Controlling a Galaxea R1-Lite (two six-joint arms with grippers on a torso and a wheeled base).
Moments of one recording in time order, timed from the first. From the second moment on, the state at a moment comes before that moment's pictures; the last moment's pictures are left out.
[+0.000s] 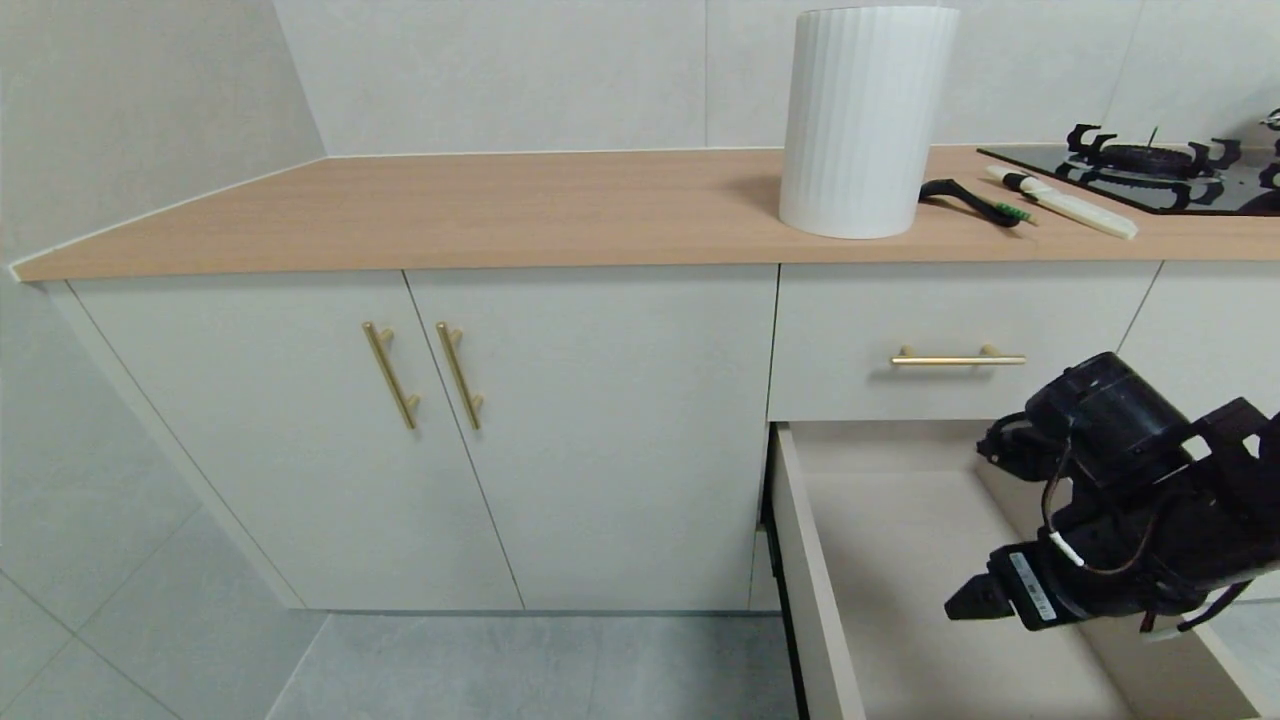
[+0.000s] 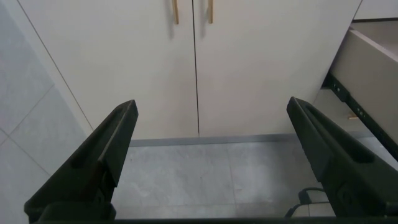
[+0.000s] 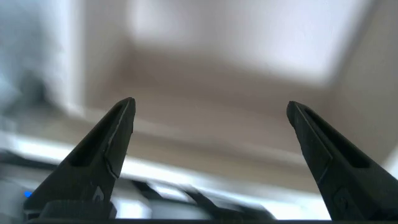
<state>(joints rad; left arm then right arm) 0.00 0.00 0.00 0.00 -0.04 0.01 0.42 1.63 -0.98 0.46 -0.08 0.23</state>
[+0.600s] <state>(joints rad) 0.00 0.00 0.00 0.00 -0.04 0.01 0.36 1.58 -0.97 0.32 -0.08 0.24</state>
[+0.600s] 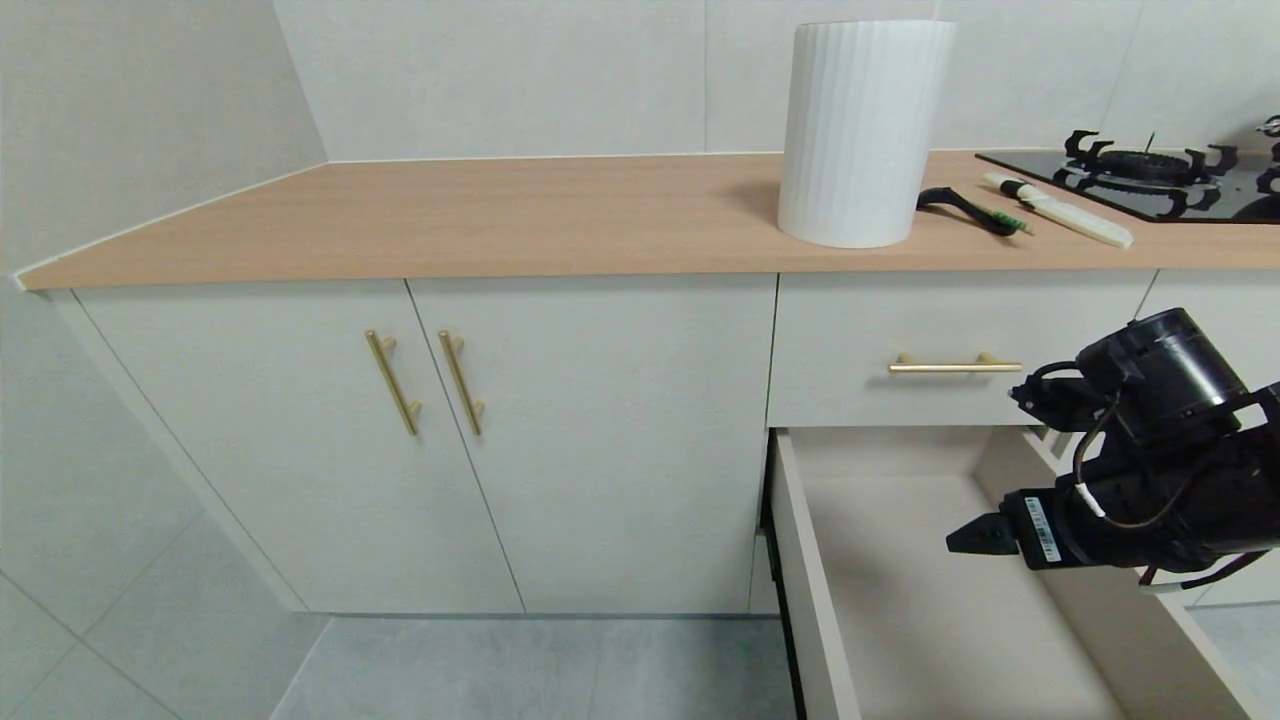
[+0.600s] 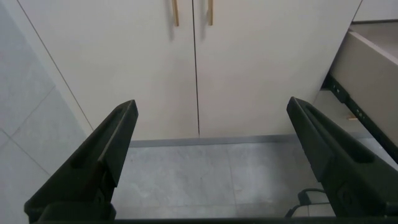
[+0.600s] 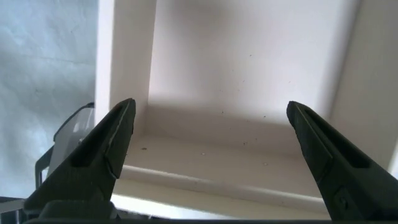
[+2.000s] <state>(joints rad) 0.00 0.00 0.00 0.00 -0.04 0.01 0.28 1.65 -1.30 0.13 -0.21 0.06</state>
